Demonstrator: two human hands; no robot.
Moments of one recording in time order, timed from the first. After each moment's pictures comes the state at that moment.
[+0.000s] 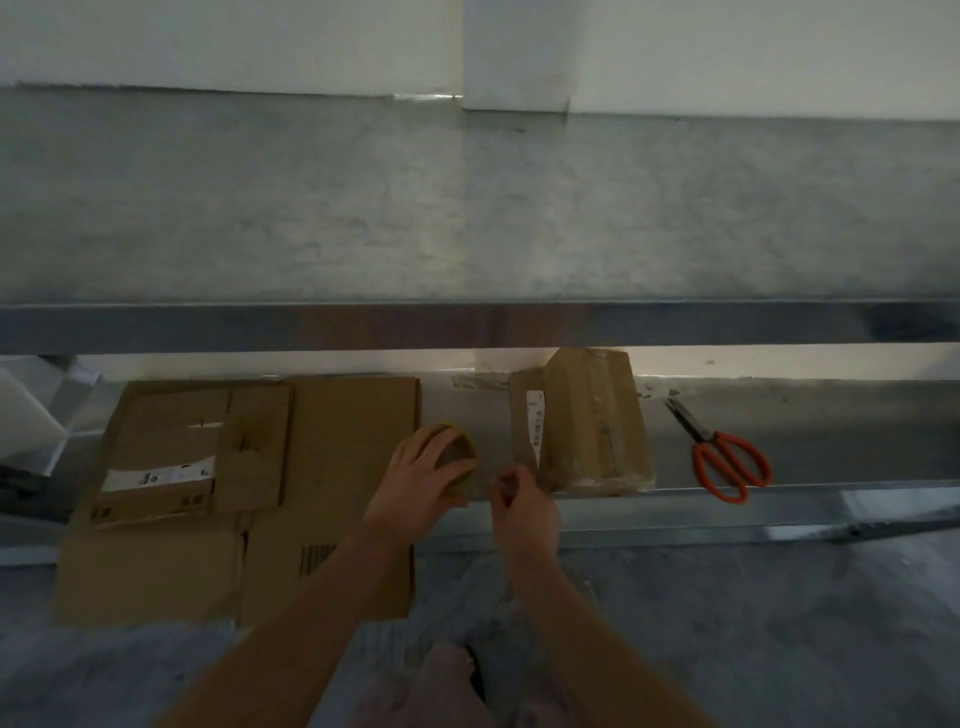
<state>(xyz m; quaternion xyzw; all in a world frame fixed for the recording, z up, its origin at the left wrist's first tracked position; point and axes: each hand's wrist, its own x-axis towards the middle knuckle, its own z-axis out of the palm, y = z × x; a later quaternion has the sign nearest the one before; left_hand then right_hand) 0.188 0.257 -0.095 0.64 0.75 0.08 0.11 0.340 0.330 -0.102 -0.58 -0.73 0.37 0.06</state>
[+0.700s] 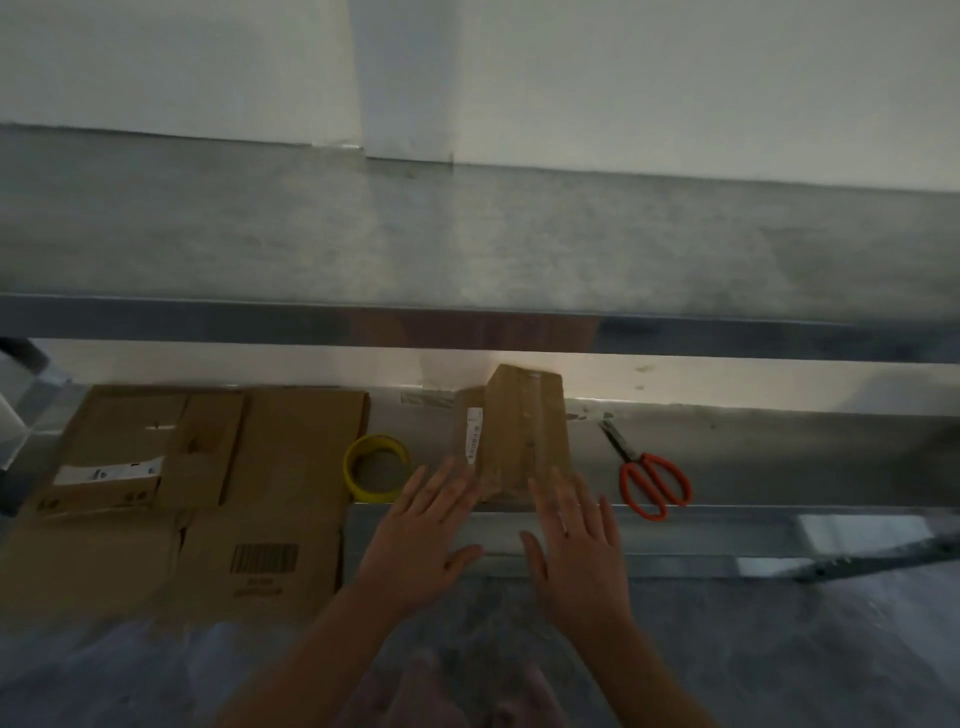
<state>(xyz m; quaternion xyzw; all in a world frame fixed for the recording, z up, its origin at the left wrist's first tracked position) 0.307 0.266 -0.040 0.66 0.75 0.02 0.02 0.494 0.379 -0.043 -0.36 -0.92 0.05 0.10</state>
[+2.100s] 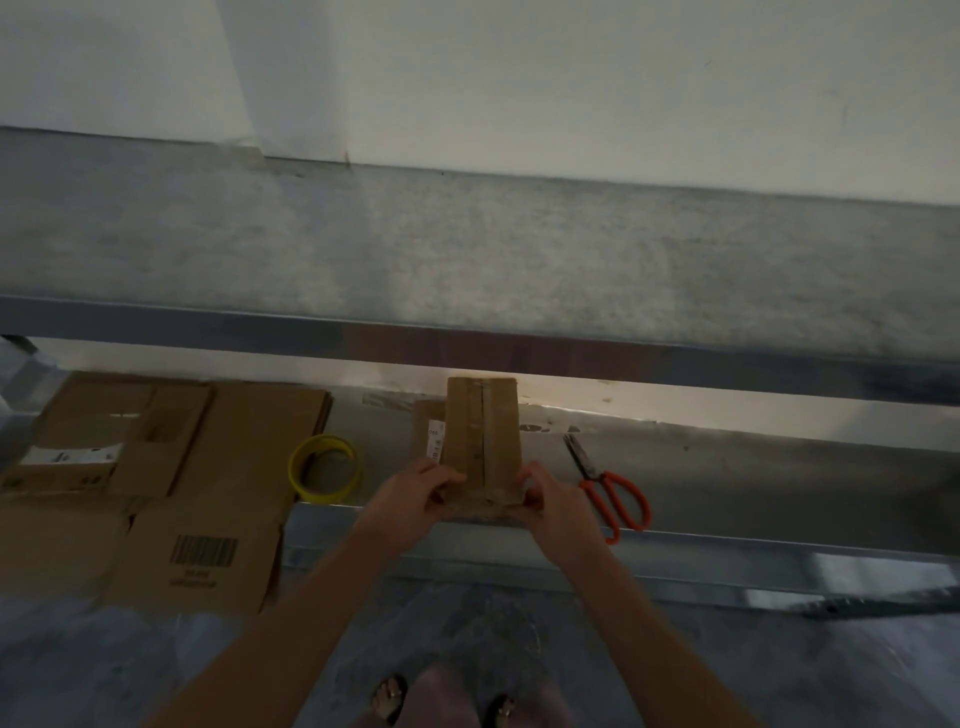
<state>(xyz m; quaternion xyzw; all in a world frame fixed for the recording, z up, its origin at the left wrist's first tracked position) 0.322 0.353 -0.067 0.50 0.79 0.27 0.23 0.503 0.502 -0.068 -0.31 -0.87 0.39 0.05</state>
